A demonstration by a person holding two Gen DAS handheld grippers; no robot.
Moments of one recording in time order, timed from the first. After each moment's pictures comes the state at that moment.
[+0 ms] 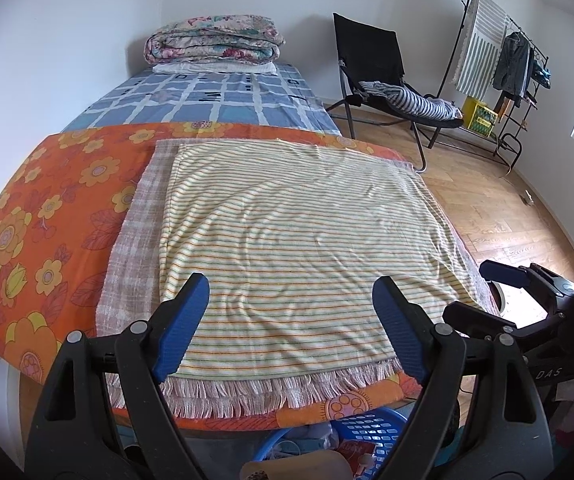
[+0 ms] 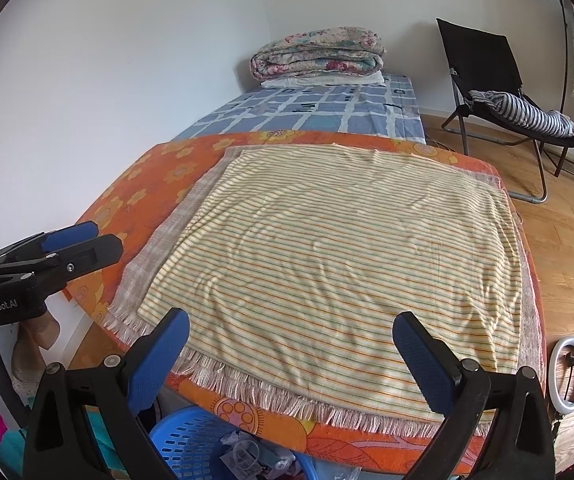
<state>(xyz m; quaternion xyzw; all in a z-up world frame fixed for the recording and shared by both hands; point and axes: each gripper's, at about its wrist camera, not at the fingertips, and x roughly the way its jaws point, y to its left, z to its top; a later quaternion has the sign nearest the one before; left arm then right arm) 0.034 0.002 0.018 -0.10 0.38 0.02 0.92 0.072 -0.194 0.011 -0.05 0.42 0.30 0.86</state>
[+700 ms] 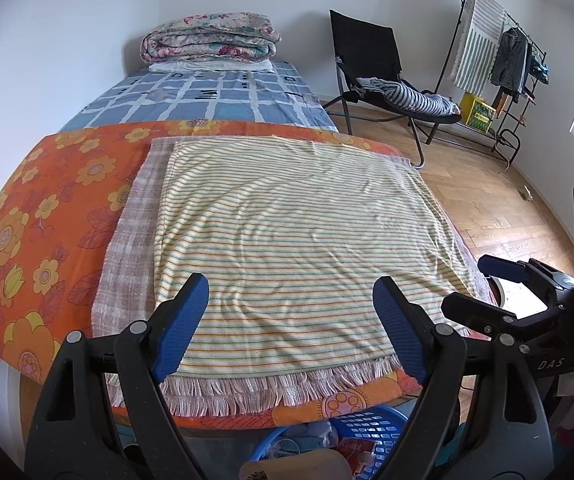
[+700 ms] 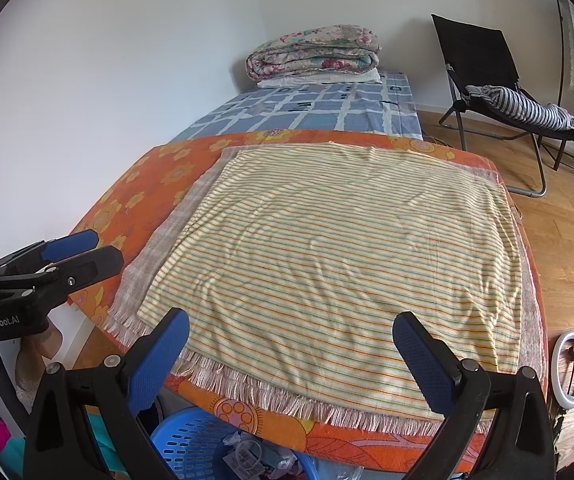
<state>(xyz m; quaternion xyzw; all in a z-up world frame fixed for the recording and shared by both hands) 0.030 -0.001 0.017 -0.10 0.38 0.02 0.92 0.074 -0.198 0.010 -0.04 0.42 0.30 0.86</state>
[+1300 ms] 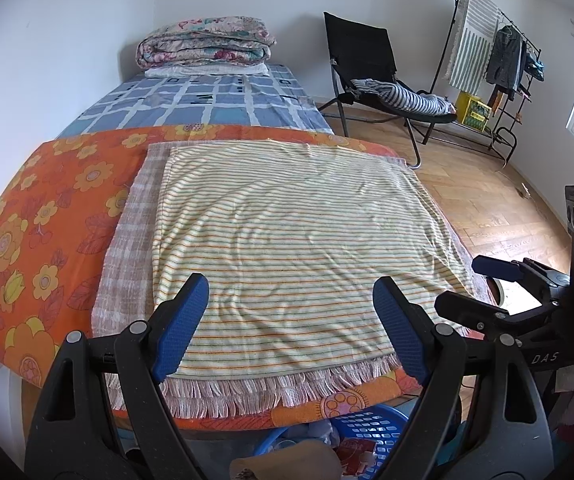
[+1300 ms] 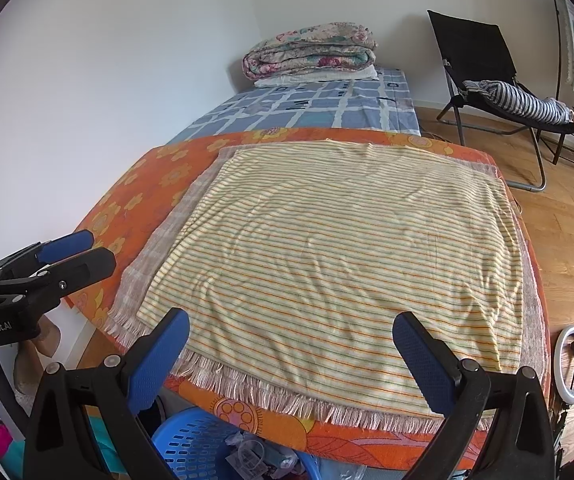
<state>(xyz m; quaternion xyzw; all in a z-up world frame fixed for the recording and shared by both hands) 0.030 -0.009 0.021 -0.09 0.37 0.01 0.92 0.076 -0.200 0.008 -0.03 0.43 0.29 0.86</state>
